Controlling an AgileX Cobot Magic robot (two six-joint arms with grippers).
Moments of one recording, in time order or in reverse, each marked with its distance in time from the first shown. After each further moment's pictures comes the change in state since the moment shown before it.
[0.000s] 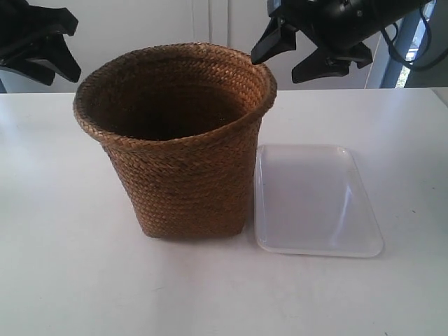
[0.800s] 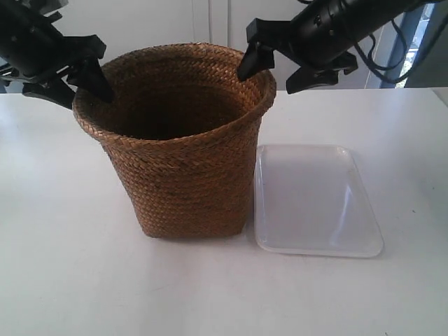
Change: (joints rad) left arm 0.000 0.138 0.000 -0.108 -0.043 0.032; right arm 0.079 0.049 -0.002 -0.148 -0.101 0.072
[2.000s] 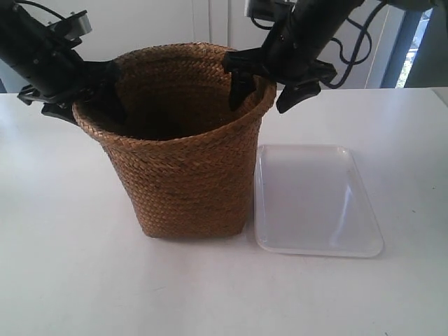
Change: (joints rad) left arm -0.023 0.080 0.000 -0.028 0.028 0.064; right arm 0.093 0.213 -0.302 -0.262 0.266 0.175
